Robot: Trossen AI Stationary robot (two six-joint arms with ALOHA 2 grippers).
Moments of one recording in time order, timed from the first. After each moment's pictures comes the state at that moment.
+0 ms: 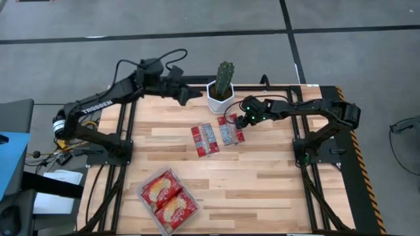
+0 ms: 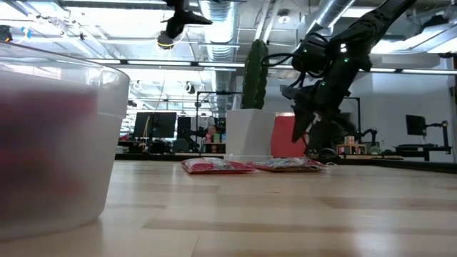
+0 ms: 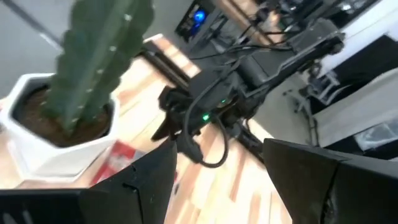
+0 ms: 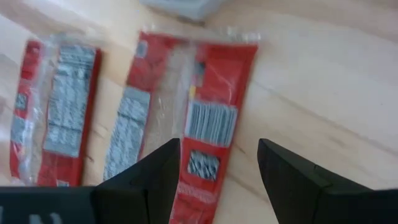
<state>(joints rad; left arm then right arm) 0.46 1.29 1.31 -0.27 0.27 -0.59 -0.43 1.49 0.78 -0.28 -0.02 0.73</state>
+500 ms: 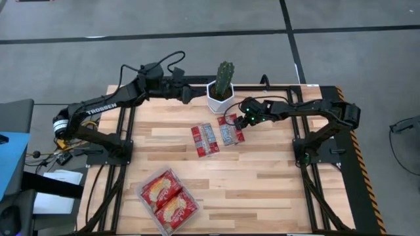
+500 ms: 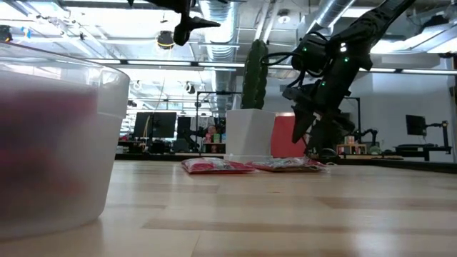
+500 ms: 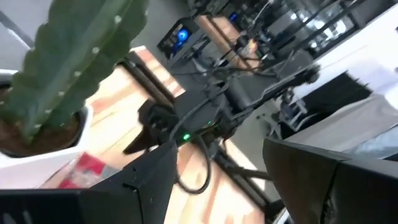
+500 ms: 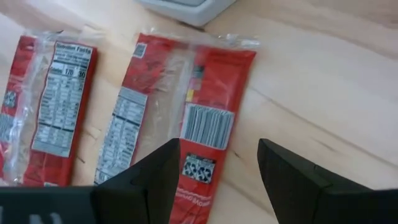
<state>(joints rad) 0.45 1.29 1.19 -0.01 0.28 -0.75 -0.41 1.49 0.78 -0.28 0.03 0.70</state>
